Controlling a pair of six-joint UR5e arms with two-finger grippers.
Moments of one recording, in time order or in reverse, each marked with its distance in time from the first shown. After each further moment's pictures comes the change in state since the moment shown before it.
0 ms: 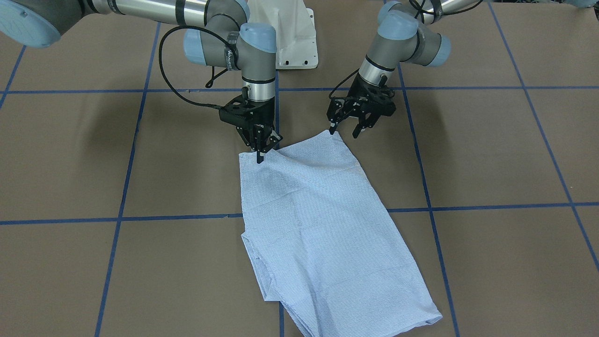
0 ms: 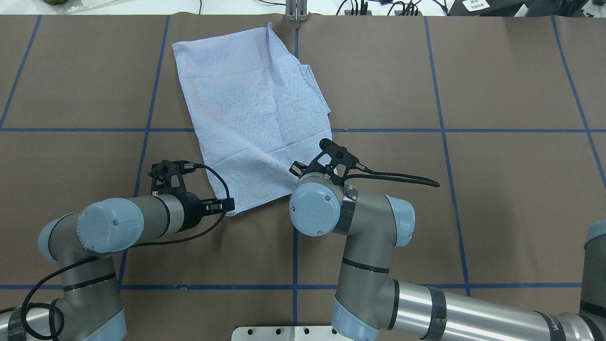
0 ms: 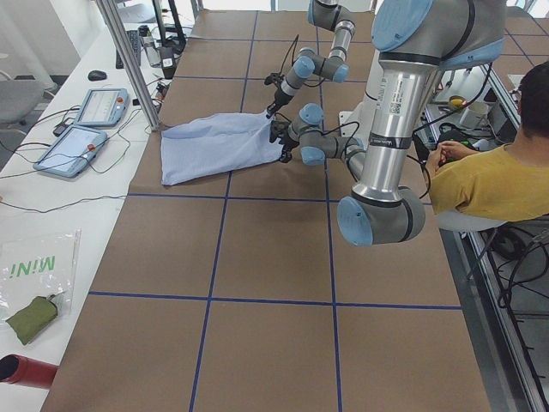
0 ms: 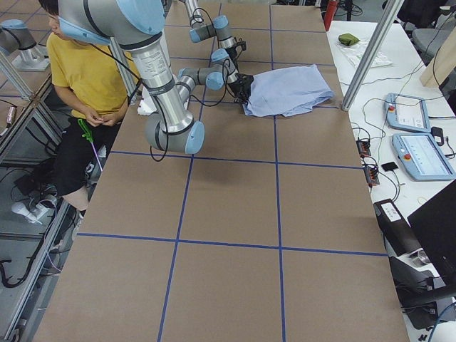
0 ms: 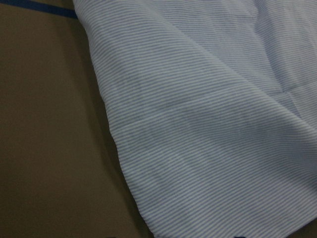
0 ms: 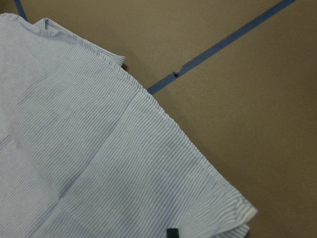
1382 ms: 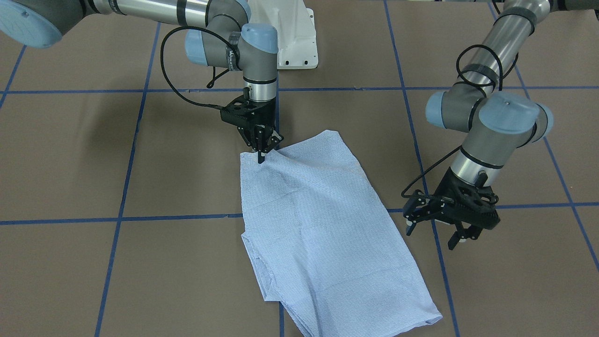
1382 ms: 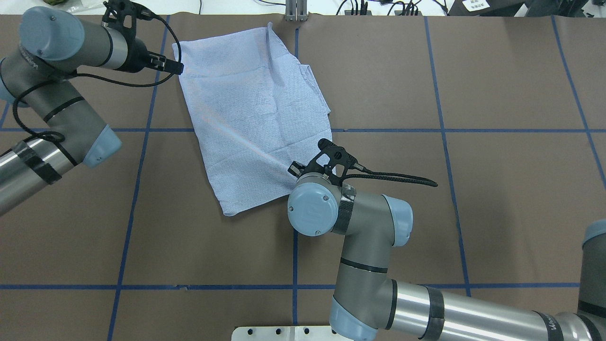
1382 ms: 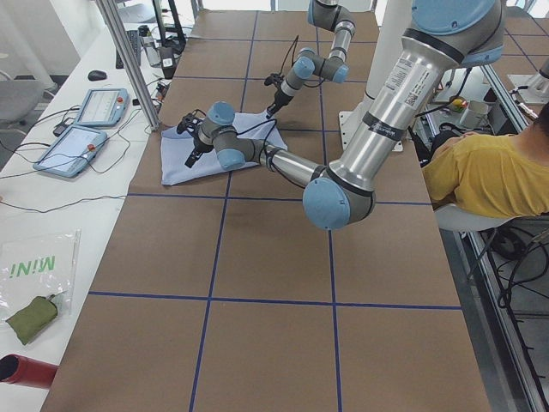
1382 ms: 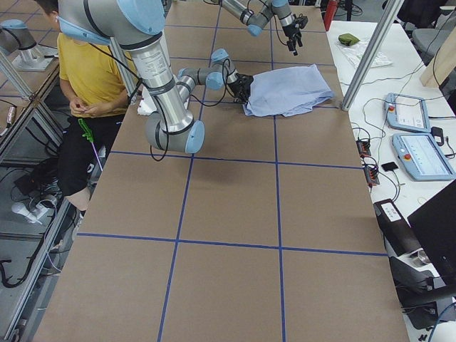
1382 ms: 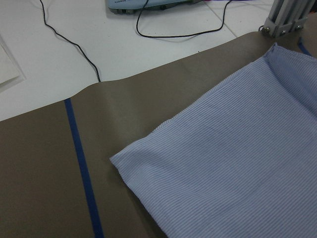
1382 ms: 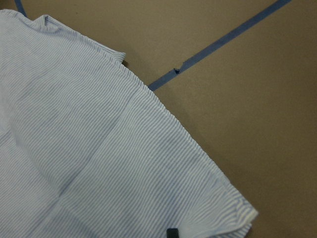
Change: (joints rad) left arm -0.537 -0.235 0.376 -0.107 -0.340 0.643; right arm -0.001 0.006 -0.007 0.001 0.001 -0.001
